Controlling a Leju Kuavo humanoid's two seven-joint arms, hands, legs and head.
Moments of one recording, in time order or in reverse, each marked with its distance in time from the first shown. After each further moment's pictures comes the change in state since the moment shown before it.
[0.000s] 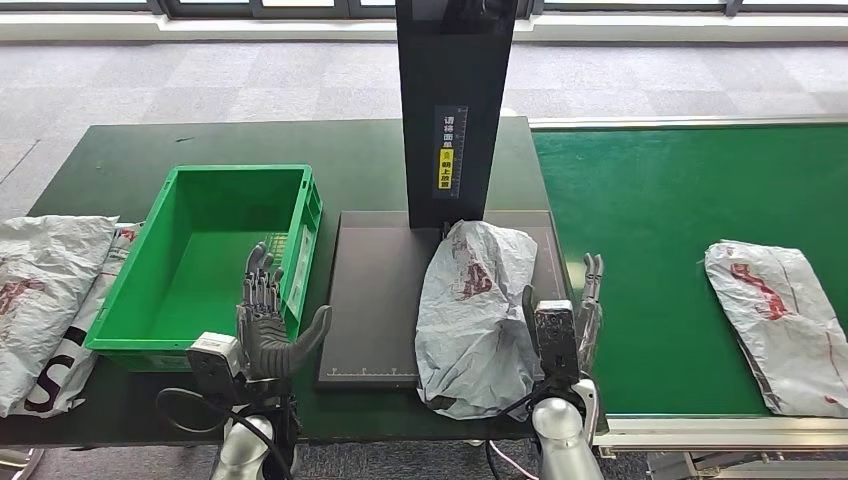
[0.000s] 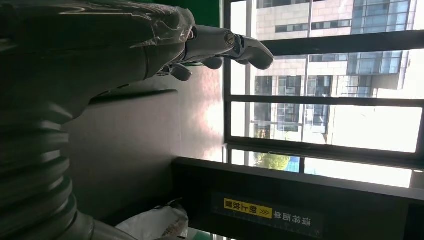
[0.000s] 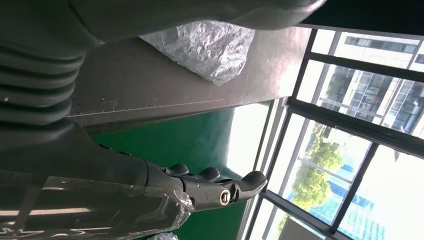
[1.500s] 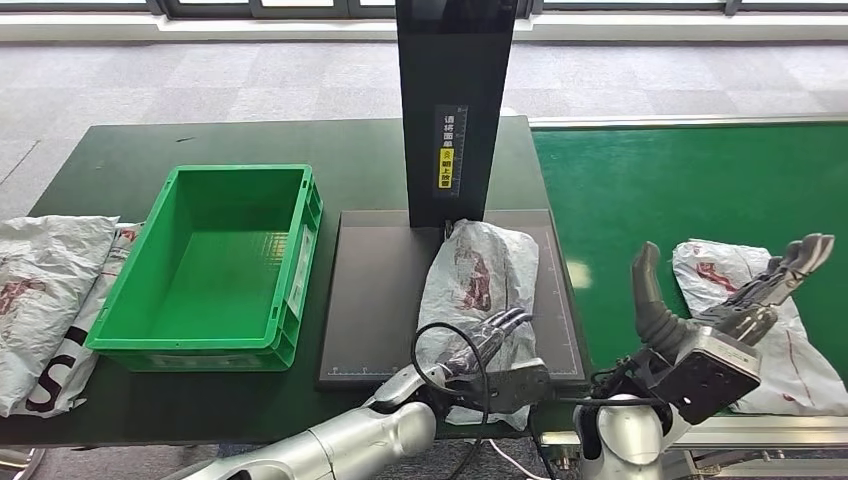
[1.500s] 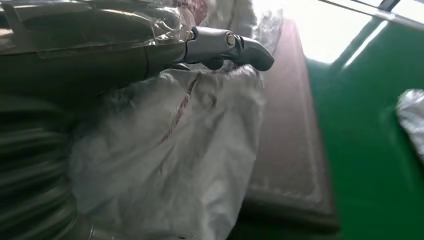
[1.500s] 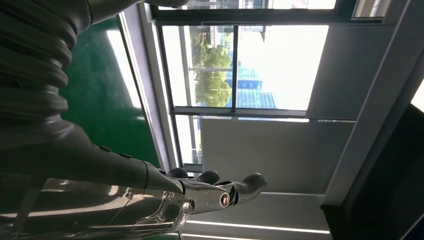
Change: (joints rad) left arm -0.608 -0.081 -1.070 0.780 -0.132 0.091 0.579; right arm 0.088 -0.003 0.047 -0.627 -0.148 -0.197 -0.073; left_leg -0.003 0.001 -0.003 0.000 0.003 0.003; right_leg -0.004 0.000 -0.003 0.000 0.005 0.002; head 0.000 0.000
